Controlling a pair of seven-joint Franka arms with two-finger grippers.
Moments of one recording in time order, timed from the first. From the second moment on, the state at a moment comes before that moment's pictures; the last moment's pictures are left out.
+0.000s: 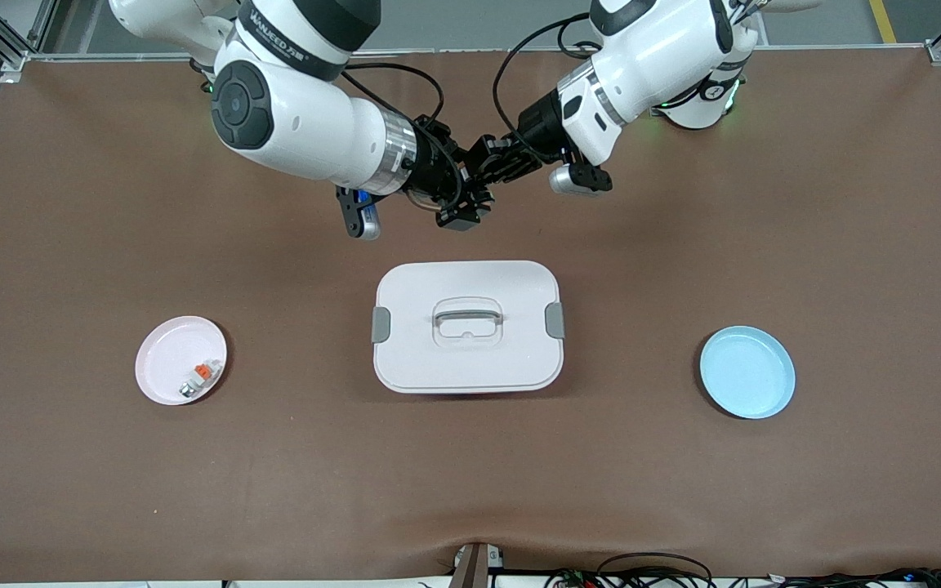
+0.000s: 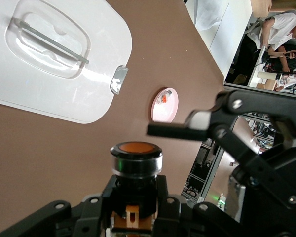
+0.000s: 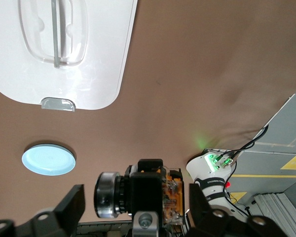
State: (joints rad) left arm -0.03 0.00 -0.74 -2.01 -1.00 2.59 -0.51; right arm 0.65 0.40 -0.05 -1.25 0.66 1.72 1.85
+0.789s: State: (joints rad) left arm 0.00 -0.06 -0.74 -2.04 -0.91 2.51 -0.51; right arm 0.65 0.40 -0.05 -1.25 0.55 1.71 1.55
